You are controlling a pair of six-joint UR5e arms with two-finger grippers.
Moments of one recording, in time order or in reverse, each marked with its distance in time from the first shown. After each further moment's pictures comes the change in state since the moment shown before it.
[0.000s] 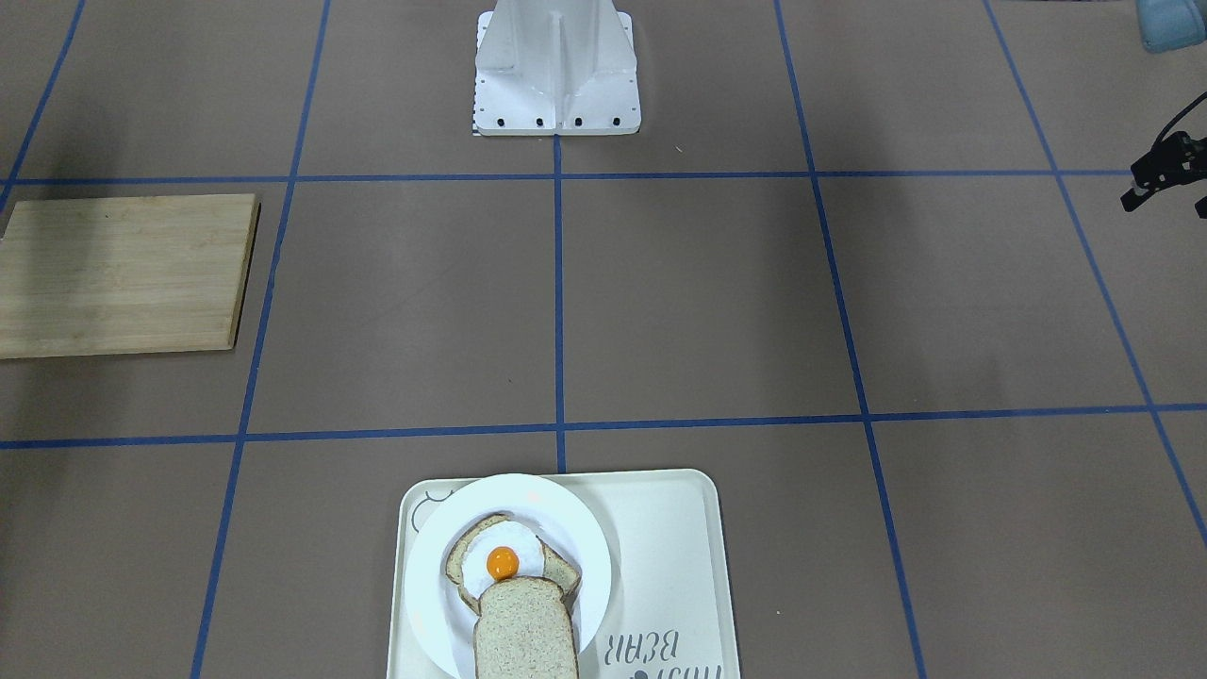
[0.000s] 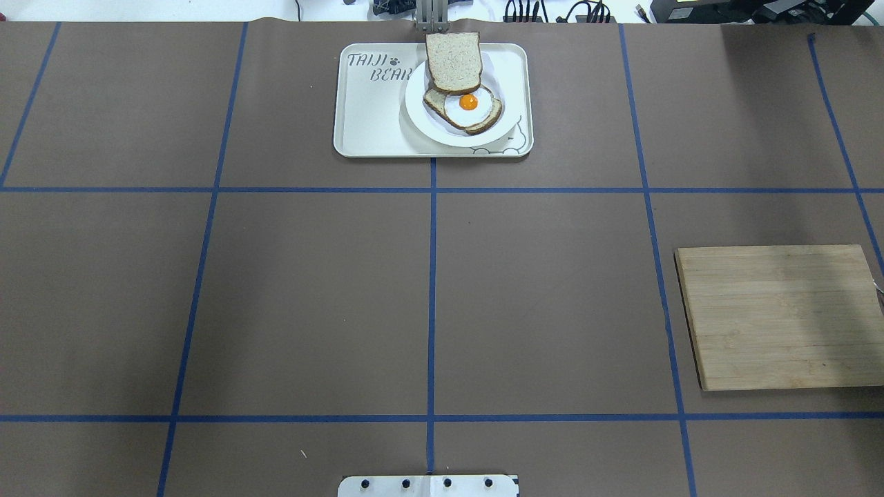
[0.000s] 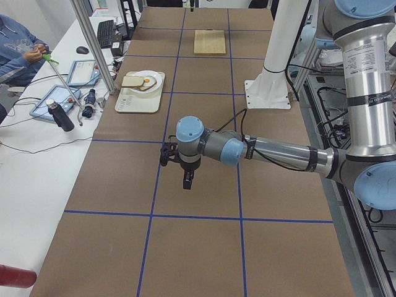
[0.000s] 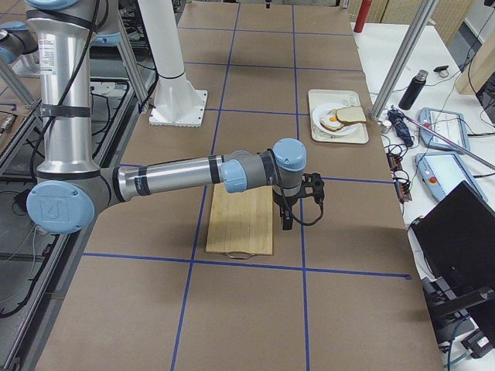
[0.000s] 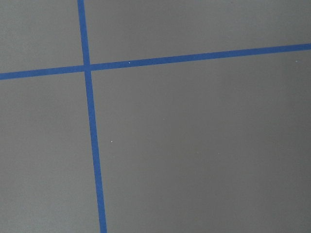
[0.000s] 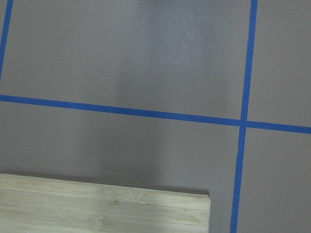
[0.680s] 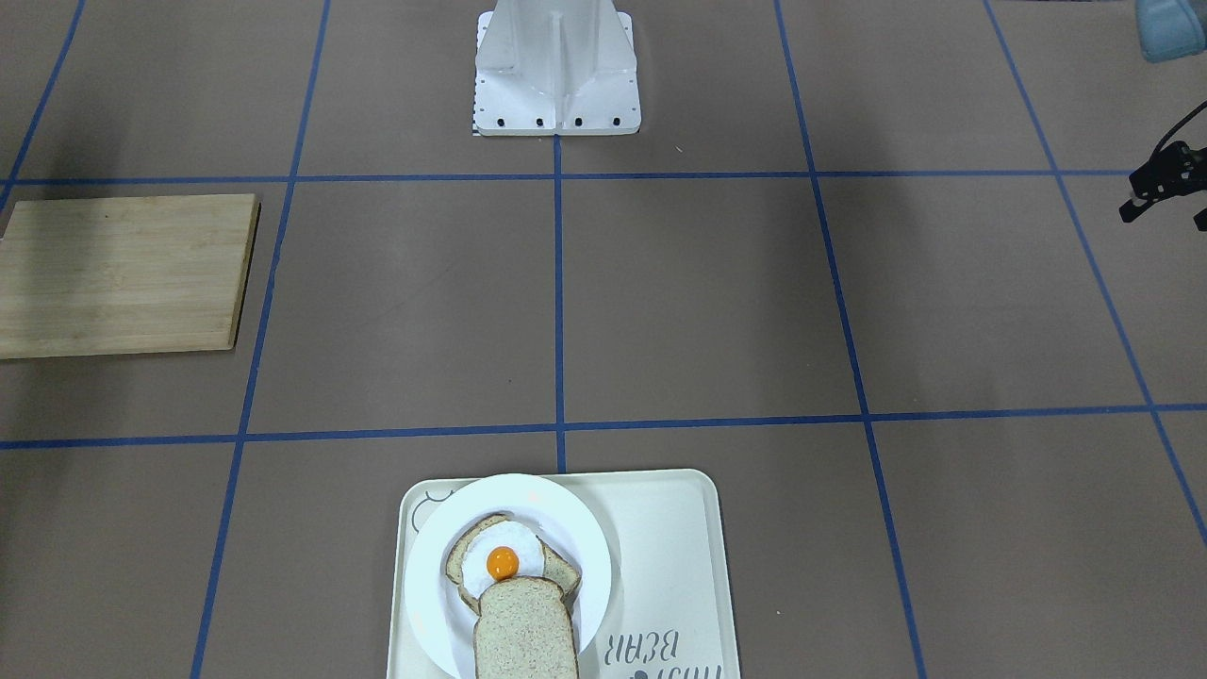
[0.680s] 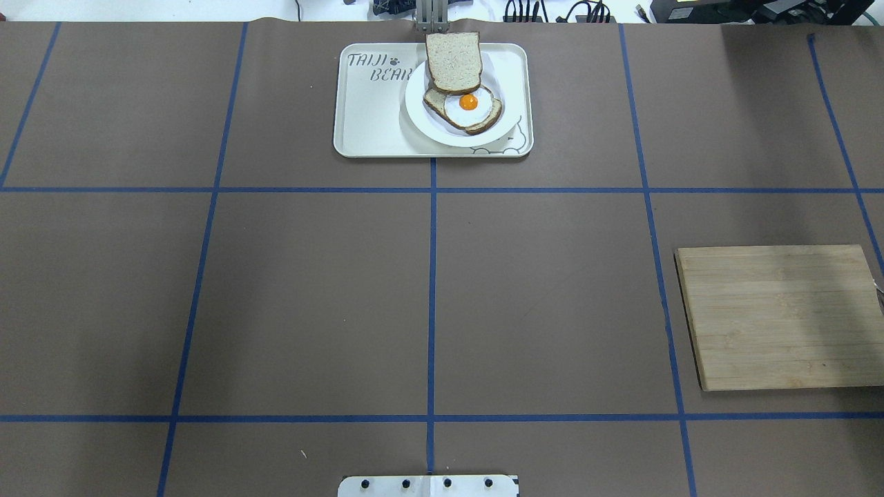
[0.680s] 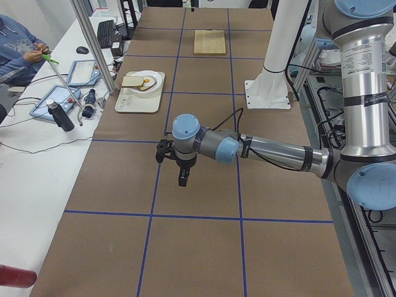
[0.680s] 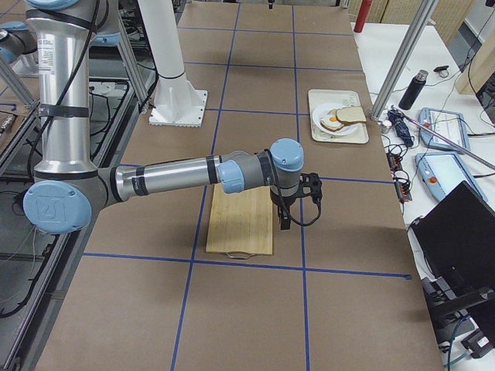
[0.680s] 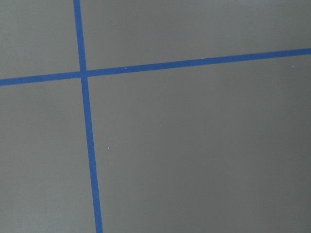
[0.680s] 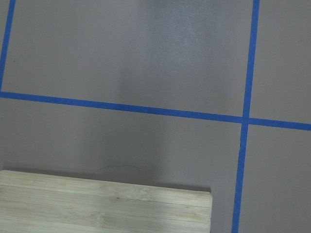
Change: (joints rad) left arm 0.004 -0.055 0.026 -0.021 0.000 -0.011; right arm -0.001 -0.009 0.005 0.009 0.003 0.002
